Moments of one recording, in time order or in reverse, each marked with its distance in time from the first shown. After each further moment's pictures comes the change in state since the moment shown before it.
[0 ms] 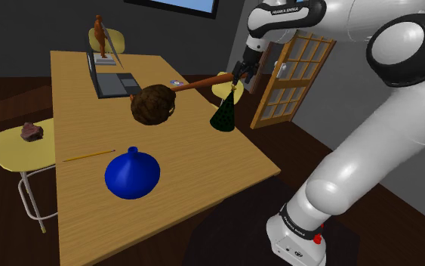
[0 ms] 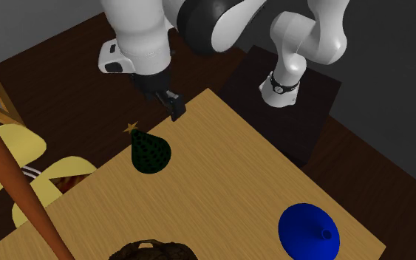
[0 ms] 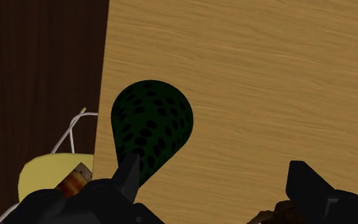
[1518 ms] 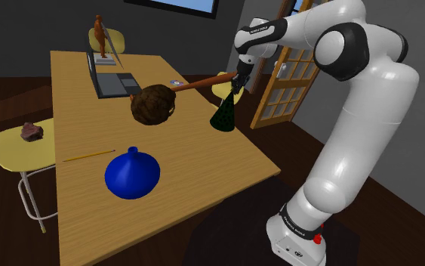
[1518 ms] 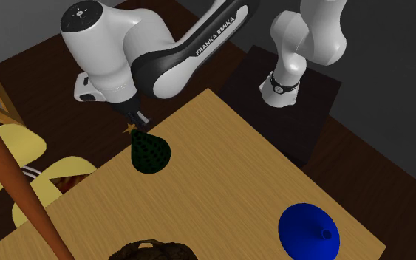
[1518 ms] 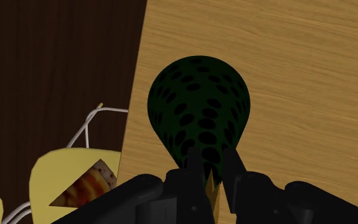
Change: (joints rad) arm -0.057 0.303 -0.044 0.158 0.076 0.115 -0.155
